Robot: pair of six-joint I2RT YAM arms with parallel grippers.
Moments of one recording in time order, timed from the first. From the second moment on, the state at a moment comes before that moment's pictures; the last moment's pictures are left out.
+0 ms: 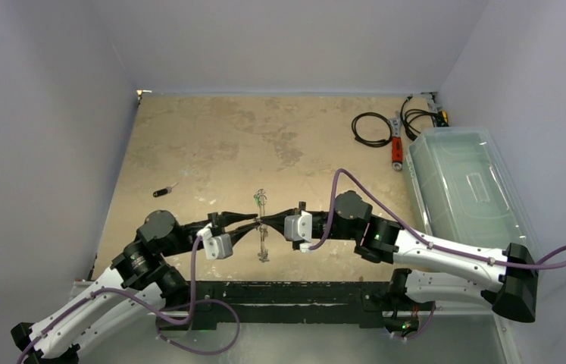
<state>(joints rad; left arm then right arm) -0.84 0.43 0.53 -0.09 0.47 0.52 1.14 1.02 0.74 0.24 -0.34 -0.59</state>
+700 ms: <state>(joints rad) -0.84 0.43 0.53 -0.12 0.46 0.53 1.14 1.02 0.73 0.24 -0.36 -0.59</state>
